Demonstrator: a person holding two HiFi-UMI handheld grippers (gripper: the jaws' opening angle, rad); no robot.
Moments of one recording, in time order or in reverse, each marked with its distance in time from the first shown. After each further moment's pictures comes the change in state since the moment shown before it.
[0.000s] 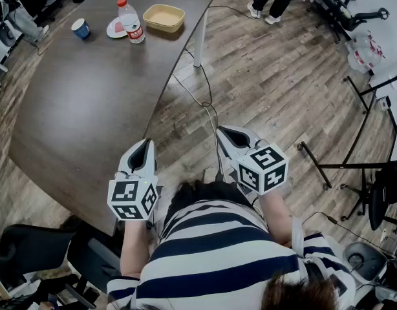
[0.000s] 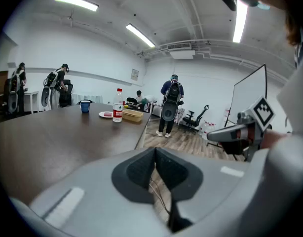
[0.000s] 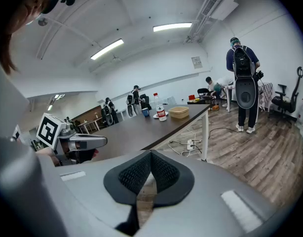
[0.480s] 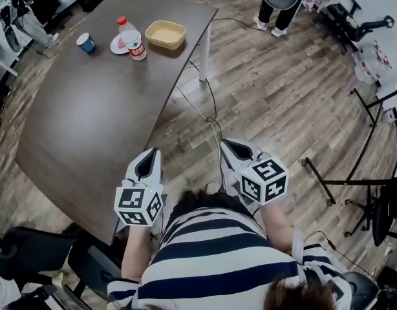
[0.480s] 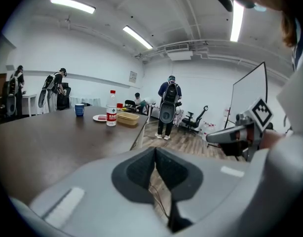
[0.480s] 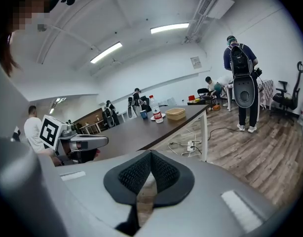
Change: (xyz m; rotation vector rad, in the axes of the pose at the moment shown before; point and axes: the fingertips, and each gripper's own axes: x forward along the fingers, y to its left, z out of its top) left arm 0.044 -0.024 0.017 0.014 -0.025 -0.009; right arm 0.002 -0.049 0.009 0.021 -0.010 0.018
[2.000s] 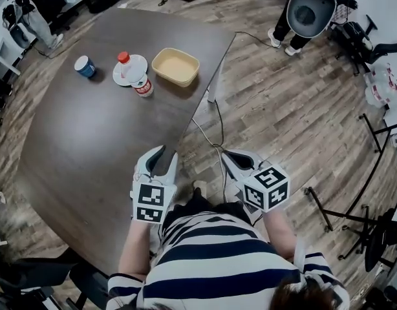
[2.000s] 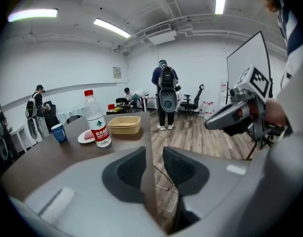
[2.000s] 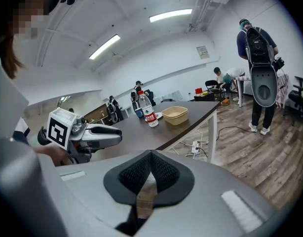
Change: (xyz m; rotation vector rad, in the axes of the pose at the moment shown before) left arm 0.193 0.074 0.079 0.279 0.124 -0.007; right arm 0.154 -0.097 0.093 -0.014 0.086 0.096
